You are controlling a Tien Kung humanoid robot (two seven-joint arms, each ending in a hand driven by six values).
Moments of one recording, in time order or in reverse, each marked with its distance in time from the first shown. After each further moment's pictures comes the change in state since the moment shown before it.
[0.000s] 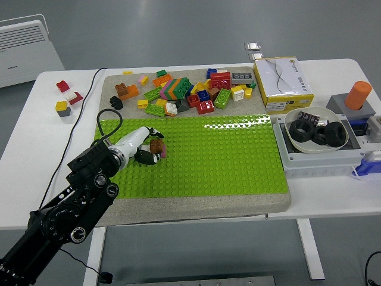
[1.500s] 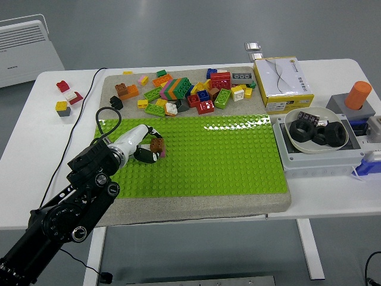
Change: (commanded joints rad) left arm -0.004 -0.003 0.000 -0.001 0.011 0.013 0.016; right arm 0.005 0.001 -0.009 0.000 0.014 -0.001 0.000
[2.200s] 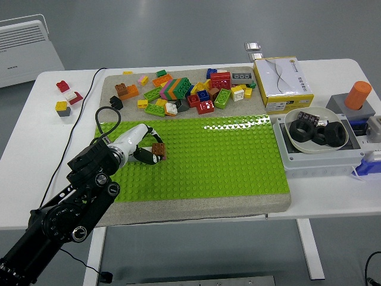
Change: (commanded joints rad) left arm 0.000 -0.001 -0.001 -0.002 0.003 0.015 -0.001; right arm 0.000 0.000 0.006 0.000 -0.007 0.001 0.000
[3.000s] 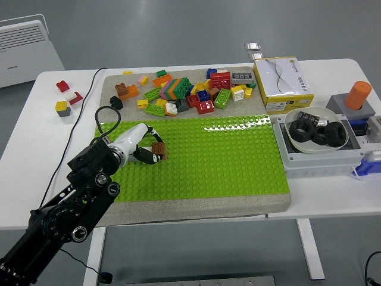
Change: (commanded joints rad) left arm 0.000 0.000 -0.001 -0.004 0.001 0.002 0.004; right arm 0.001 -0.001 -0.003 0.000 0.004 0.000 -0.001
